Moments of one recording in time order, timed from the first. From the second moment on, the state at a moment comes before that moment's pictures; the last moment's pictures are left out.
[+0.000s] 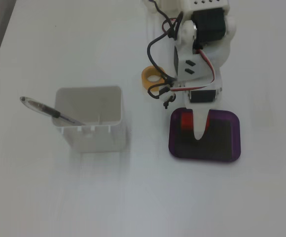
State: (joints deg) arm -7.1 63.3 63.4 69.1 -0.3
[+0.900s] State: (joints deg) arm -6.9 63.5 63.2 66.5 -0.3
